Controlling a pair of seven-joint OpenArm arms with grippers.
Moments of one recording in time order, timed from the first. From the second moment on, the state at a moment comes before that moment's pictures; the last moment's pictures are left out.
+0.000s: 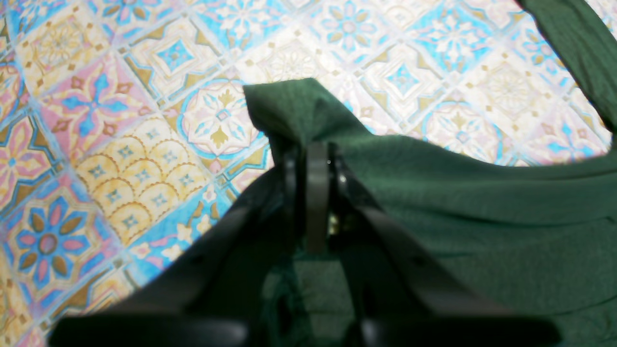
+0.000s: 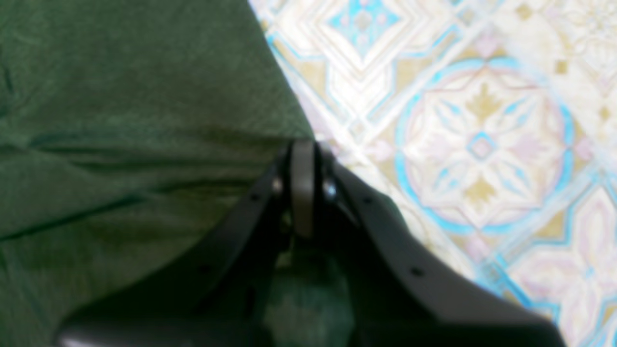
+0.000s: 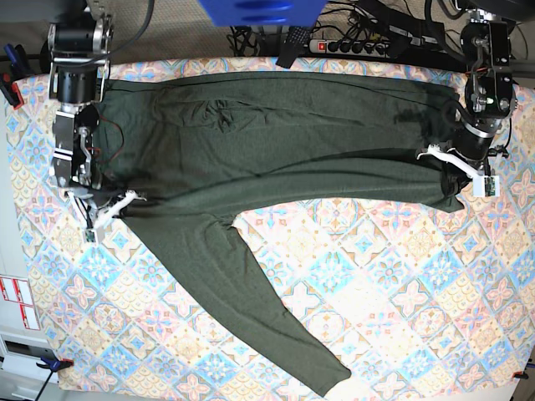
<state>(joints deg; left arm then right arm) 24.3 -25.4 -15.5 101.6 -31.6 -5.1 26.3 5.9 18.5 8.6 64.9 17.4 16.0 -34.6</state>
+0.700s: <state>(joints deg) 28.2 -25.7 -19.1 97.9 -31.4 -5.2 26.4 -15.0 18.3 16.5 89.6 17.7 16.4 -35.1</state>
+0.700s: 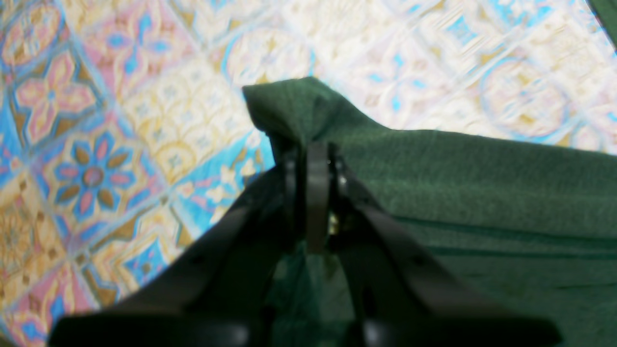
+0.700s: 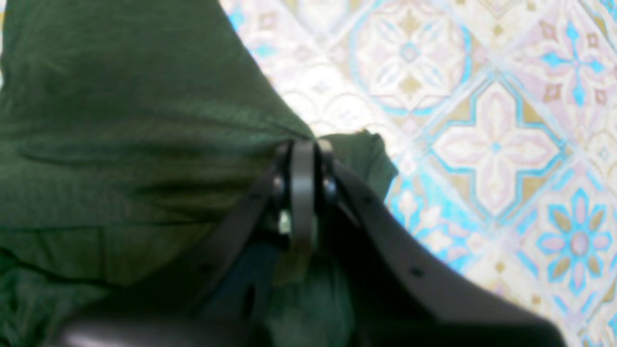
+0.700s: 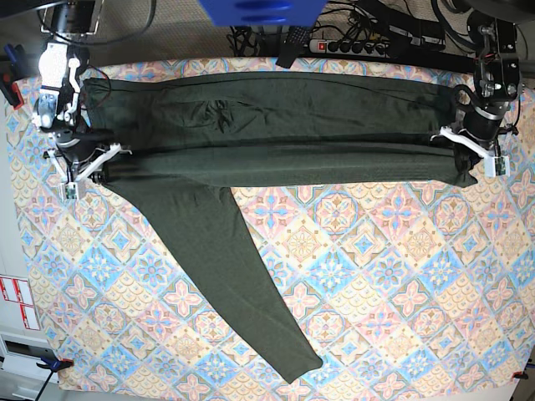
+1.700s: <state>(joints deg) 25.3 -25.9 -9.1 87.0 -31.0 -5.1 26.2 -24.1 18.1 18.5 93.3 17.6 16.5 -35.0</state>
